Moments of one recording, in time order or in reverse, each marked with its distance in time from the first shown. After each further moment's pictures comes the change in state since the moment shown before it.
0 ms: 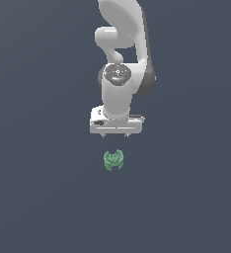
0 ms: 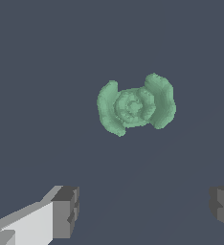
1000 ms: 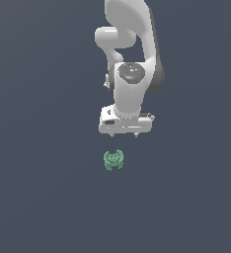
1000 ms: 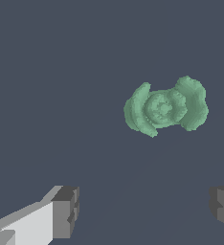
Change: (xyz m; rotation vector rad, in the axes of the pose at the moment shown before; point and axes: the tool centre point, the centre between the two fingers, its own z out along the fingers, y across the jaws) arm 0.000 -0.036 -0.003 0.007 0.009 -0.021
